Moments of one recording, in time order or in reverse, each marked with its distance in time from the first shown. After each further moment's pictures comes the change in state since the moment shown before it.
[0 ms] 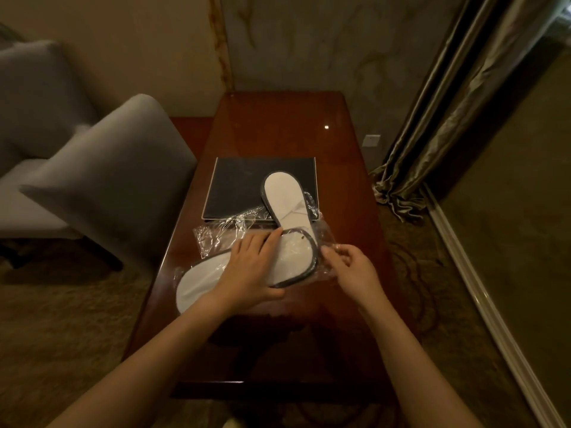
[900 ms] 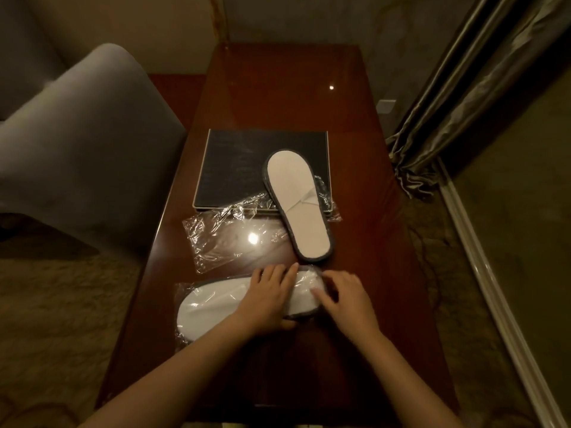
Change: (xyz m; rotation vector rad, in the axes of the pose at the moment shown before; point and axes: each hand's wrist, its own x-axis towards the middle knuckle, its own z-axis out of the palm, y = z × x) left_hand 0.016 -0.027 0.102 0.093 -0.425 0.007; right_hand 0.049 0.085 0.045 -0.646 -0.107 -0.247
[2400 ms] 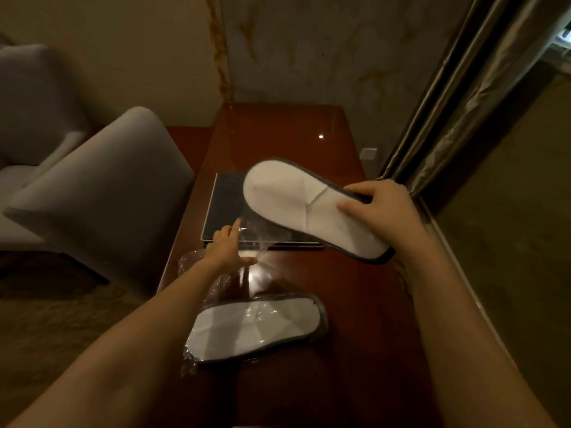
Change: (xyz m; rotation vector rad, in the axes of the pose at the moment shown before) left_hand 0.041 -0.105 -0.089 -0.298 0.152 -0.429; right_hand 0.040 -0.122 -0.194 0.009 0.279 -0.176
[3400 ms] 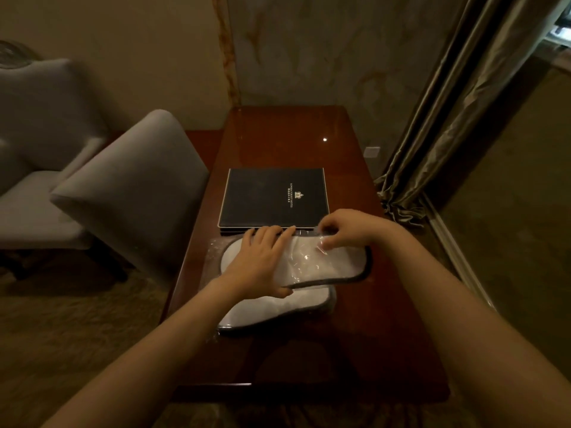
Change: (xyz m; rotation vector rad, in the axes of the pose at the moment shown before) left_hand -0.123 0.036 -0.010 0.241 0.191 0.546; right_hand -0.033 -0.010 0.040 -0.222 -0.739 -0.096
